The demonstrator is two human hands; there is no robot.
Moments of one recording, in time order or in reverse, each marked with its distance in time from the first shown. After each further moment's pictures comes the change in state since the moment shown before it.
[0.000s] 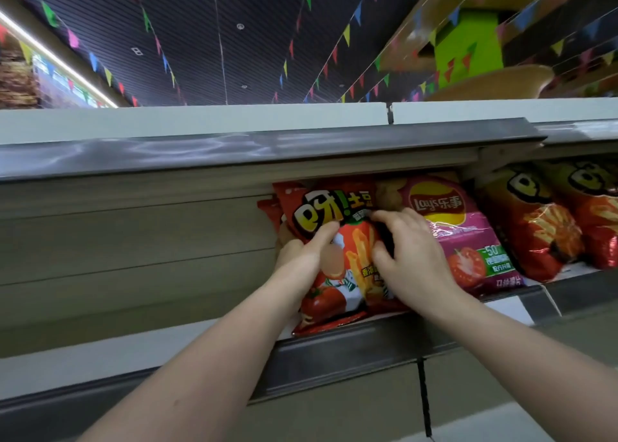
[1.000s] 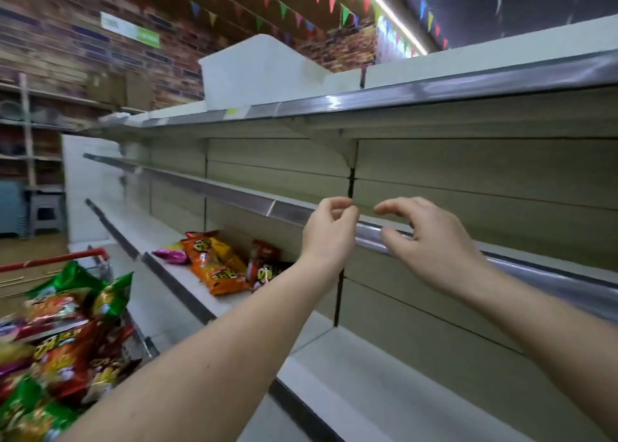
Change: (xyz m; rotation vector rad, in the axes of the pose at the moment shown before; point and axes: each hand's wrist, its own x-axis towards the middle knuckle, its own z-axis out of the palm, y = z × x) left_hand -0.201 -0.077 -0.302 0.131 0.914 0.050; right_hand -0.099 -0.324 0.091 0.686 -0.514 -0.633
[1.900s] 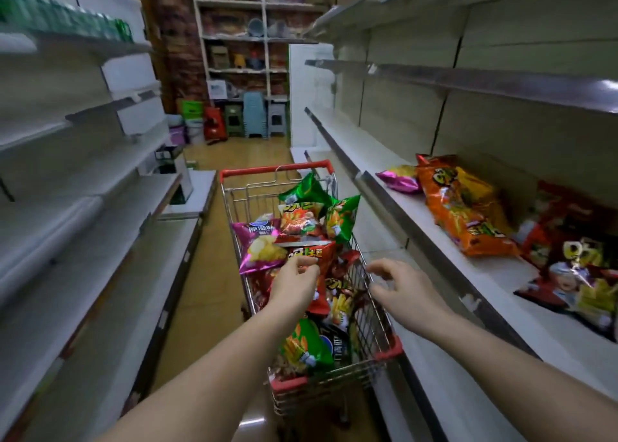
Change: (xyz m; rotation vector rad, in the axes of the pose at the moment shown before) left_hand 0.046 -0.266 -0.440 0.366 0.609 -0.646; right_hand 0.088 -0.236 0.471 0.523 -0.807 -0.108
